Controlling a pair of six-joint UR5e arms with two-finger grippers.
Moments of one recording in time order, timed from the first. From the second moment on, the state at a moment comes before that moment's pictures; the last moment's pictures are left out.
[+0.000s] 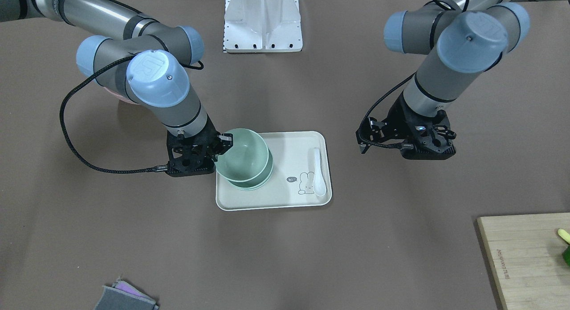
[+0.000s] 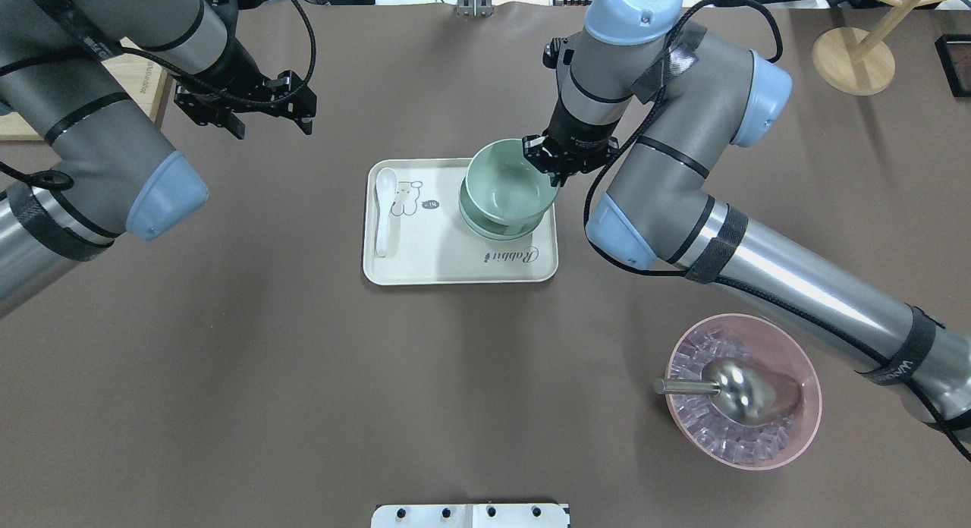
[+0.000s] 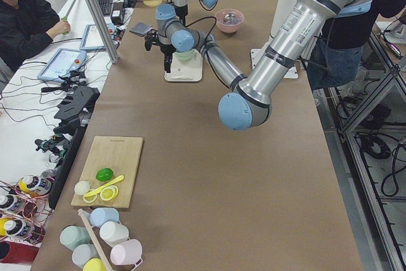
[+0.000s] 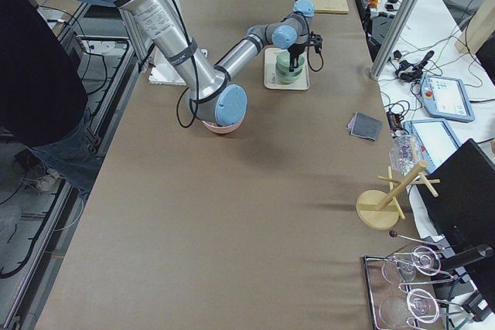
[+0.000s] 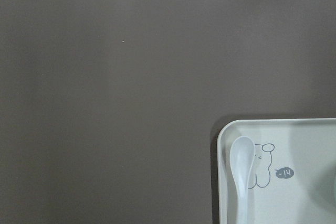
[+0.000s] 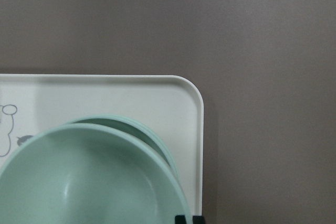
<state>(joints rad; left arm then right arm) -0.93 -2.17 -1.69 -1.58 -2.18 -0.93 0.76 -0.80 1.49 -1.56 2.13 0.98</state>
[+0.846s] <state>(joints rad) -0.93 -2.17 -1.68 -1.59 -2.18 -0.93 0.76 -0.80 1.45 -1.48 2.13 1.02</state>
